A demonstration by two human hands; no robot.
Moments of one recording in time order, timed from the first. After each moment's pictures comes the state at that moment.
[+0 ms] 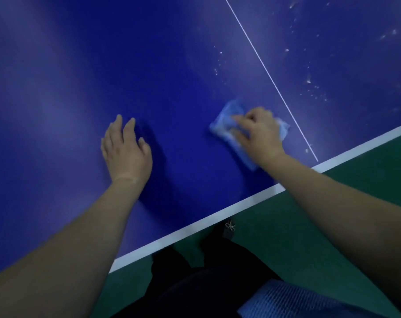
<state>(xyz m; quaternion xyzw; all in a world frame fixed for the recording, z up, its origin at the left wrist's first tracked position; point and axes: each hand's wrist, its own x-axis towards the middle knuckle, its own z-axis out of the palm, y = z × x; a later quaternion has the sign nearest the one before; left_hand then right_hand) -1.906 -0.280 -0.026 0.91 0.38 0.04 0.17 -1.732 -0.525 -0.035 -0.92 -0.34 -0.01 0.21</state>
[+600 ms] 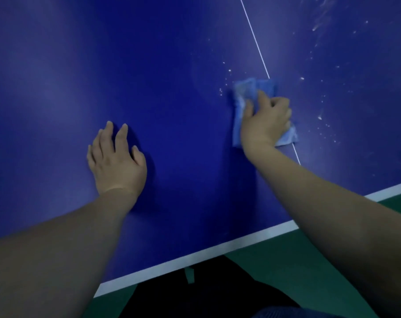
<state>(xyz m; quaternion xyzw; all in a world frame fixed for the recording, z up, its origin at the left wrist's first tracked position) -1.873 -0.280 -0.044 0.88 0.45 0.03 0.13 -1.644 -0.454 -0.041 -0.98 -0.03 -0.05 0.20</state>
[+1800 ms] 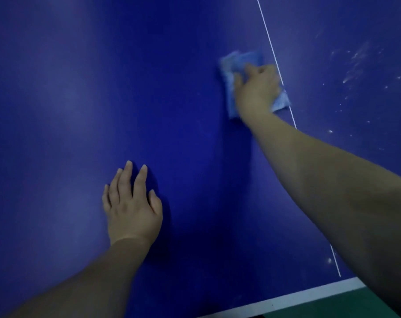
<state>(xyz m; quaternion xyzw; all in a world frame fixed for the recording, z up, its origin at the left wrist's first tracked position) -1.874 -0.280 -0.043 0.88 0.46 0.00 0.12 -1.531 -0.309 -0.034 -0.97 -0.15 -0.01 0.19</state>
